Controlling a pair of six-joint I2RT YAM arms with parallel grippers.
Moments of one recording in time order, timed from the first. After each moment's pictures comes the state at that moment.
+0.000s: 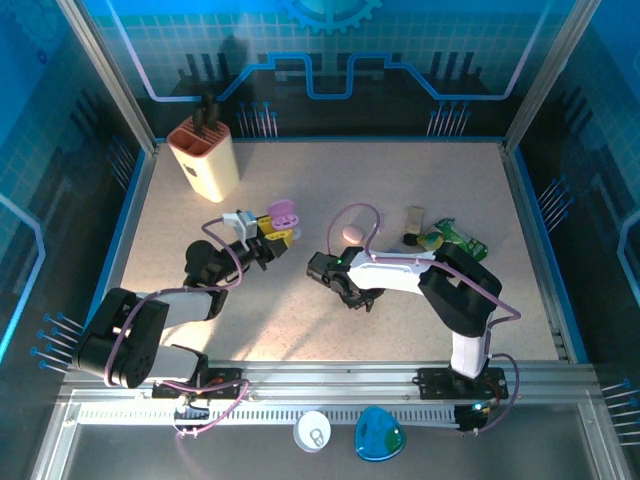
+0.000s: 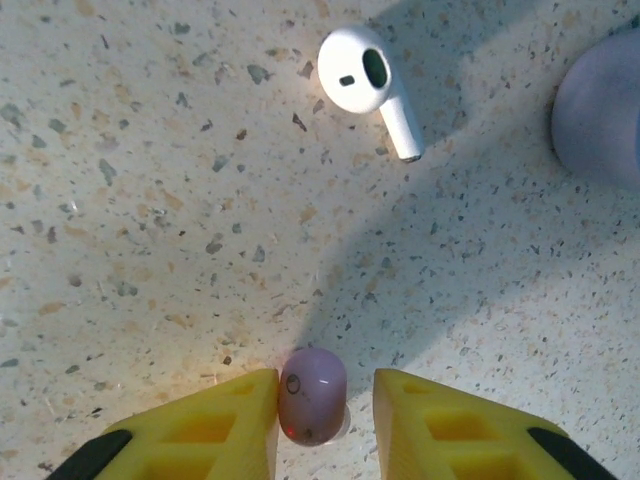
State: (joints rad) left arm -0.24 1.37 0.31 1.28 0.69 -0.30; right arm 0.95 1.86 1.14 -0.95 0.44 0.56
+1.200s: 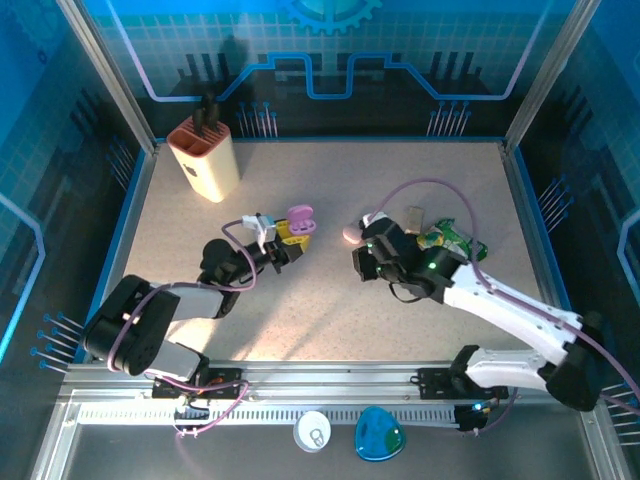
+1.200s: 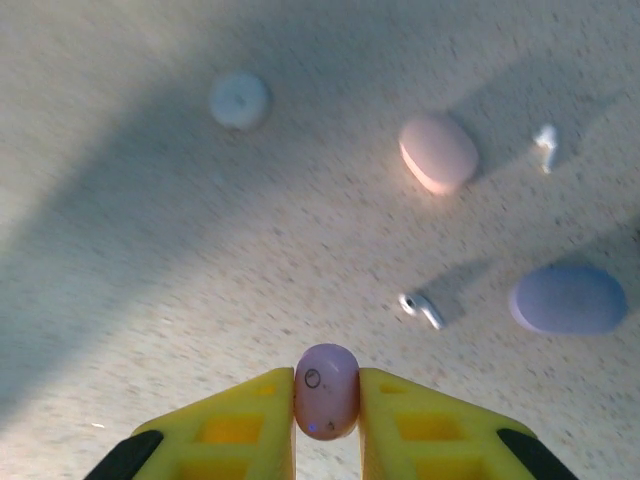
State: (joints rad) left arm -0.38 1.46 0.35 1.28 0.62 -0.22; right arm 0.84 1.15 0.98 -0.62 0.20 0.51
